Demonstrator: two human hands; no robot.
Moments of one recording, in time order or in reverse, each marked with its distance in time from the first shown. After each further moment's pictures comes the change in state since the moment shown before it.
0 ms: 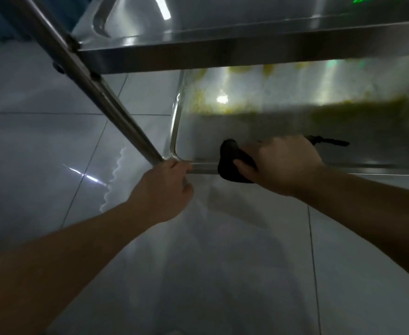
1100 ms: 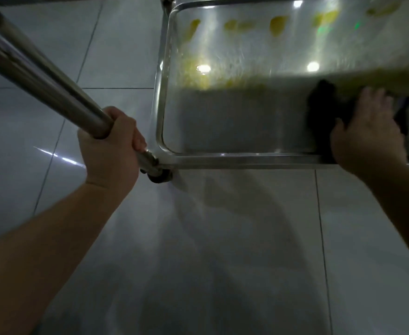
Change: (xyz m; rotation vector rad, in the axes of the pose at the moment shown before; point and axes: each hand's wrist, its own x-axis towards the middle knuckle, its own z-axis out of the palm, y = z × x) left_hand 0.066 -0.044 0.006 -1.366 0.695 -0.177; right_hand -0.033 0.099 0.090 0.175 -0.095 0.905
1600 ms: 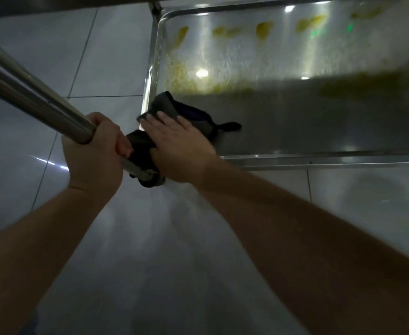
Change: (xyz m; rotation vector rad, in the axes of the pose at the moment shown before) left_hand 0.011 -0.004 -0.001 0.070 -0.057 0.089; right_hand -0.044 -0.244 0.057 0.094 -0.253 -0.849
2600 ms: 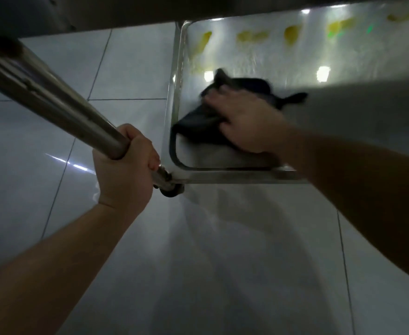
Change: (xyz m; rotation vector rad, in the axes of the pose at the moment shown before) left_hand -0.011 -0.002 -0.001 -0.041 -0.005 -0.019; right_hand 0.011 0.101 -0.039 -0.092 0.017 -0.014
